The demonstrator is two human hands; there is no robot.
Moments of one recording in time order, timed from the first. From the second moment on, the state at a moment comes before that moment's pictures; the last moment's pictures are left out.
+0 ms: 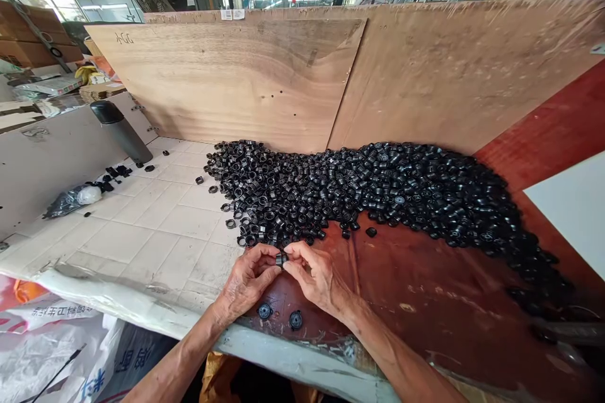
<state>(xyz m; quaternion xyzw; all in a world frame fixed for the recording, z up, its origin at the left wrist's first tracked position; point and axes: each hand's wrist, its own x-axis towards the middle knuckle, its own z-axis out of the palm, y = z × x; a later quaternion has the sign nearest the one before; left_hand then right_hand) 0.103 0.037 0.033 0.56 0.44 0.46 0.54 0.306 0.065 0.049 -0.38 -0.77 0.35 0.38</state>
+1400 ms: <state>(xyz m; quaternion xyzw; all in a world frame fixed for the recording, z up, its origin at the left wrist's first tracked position) 0.103 0.035 0.038 0.57 0.44 0.46 0.53 0.302 0.064 0.050 -0.40 -0.70 0.43 0.41</state>
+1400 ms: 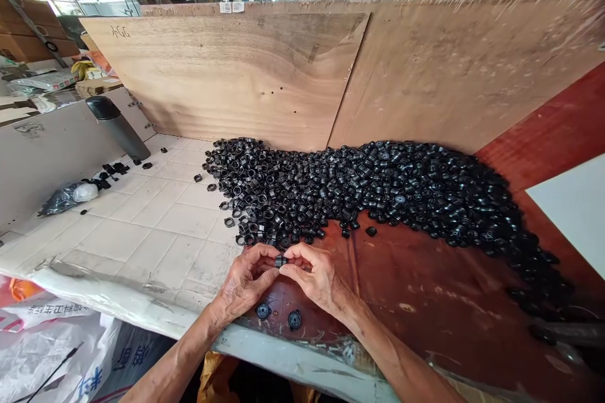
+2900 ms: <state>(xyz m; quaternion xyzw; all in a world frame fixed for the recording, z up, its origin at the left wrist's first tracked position) 0.100 0.036 0.033 0.58 0.44 0.46 0.51 0.302 0.062 0.052 -0.38 -0.78 0.32 0.37</state>
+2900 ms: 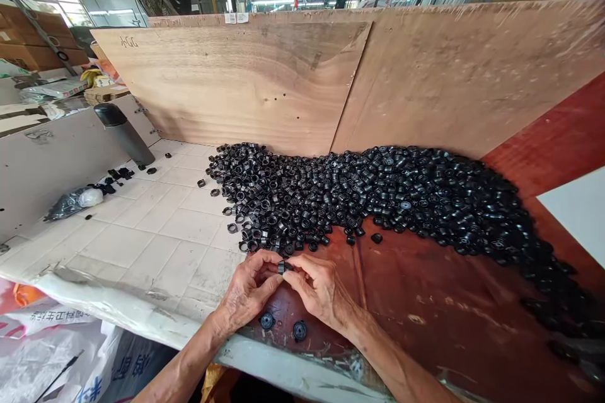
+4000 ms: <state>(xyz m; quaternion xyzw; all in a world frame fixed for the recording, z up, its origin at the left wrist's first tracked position) 0.101 0.035 0.037 0.56 0.46 0.47 0.50 0.299 0.062 0.050 -0.35 -0.75 0.35 0.44</state>
